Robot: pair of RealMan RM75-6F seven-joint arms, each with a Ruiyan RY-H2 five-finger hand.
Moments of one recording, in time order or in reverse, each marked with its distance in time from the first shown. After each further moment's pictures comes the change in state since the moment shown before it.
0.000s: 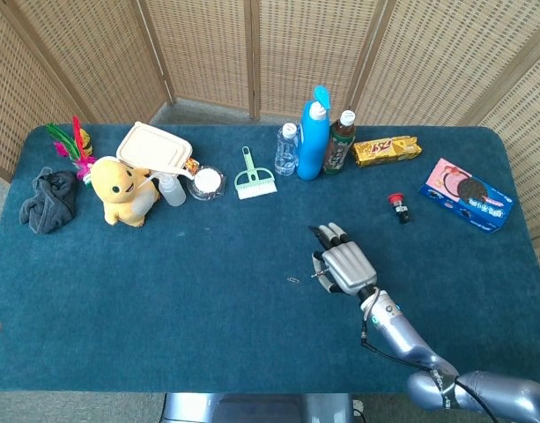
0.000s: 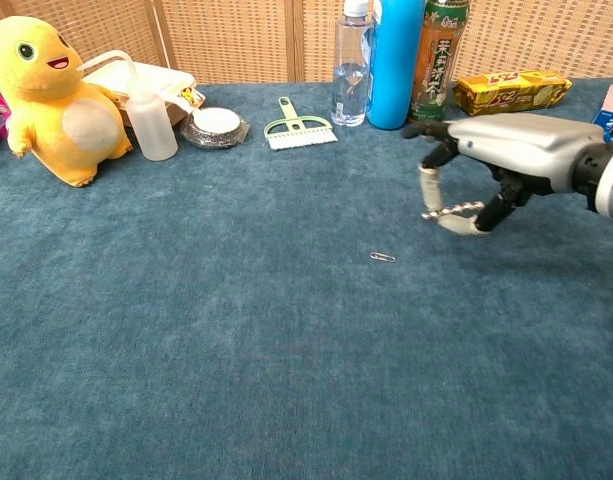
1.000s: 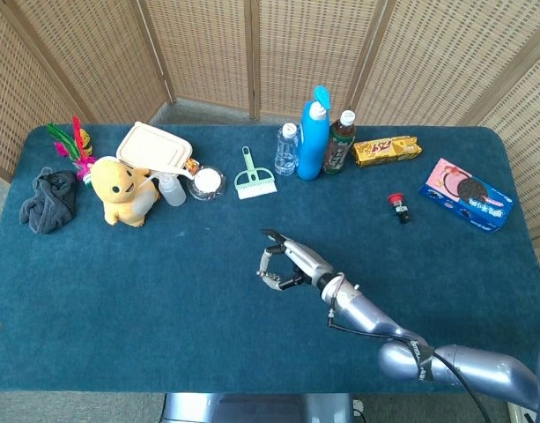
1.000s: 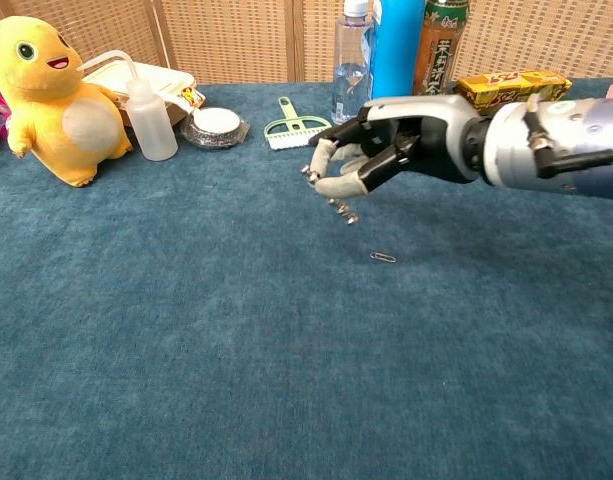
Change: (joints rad) left arm -0.009 0.003 0.000 0.009 -0.006 -0.019 -0.019; right arm 0.127 -0.042 0.211 0.003 0.207 -0.373 0.662
